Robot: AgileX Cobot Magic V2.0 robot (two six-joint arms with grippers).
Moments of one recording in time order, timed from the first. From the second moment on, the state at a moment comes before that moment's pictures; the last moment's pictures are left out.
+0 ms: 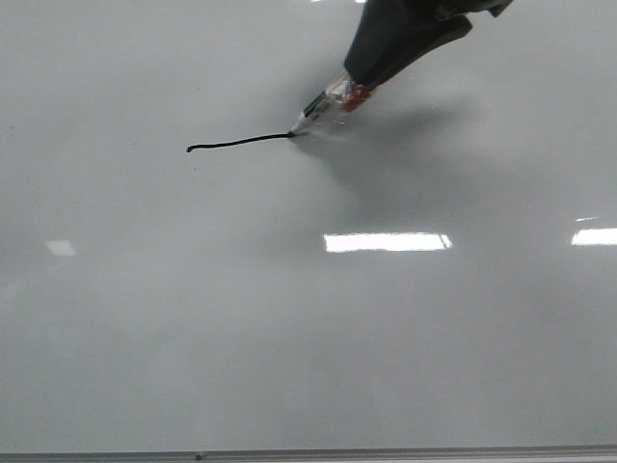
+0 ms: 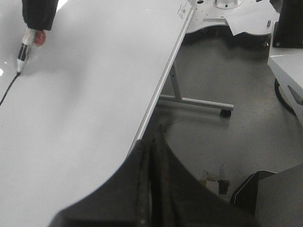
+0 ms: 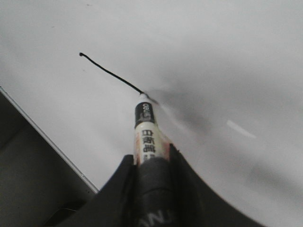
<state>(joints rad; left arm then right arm) -1.03 0.48 -0.66 -0.02 0.78 0.31 0.36 1.59 -1.32 0.47 0.70 -0.50</state>
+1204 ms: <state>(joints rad) -1.03 0.49 -0.66 -0.03 0.75 0.31 0.76 1.39 -1.26 0.44 0.88 -0.66</state>
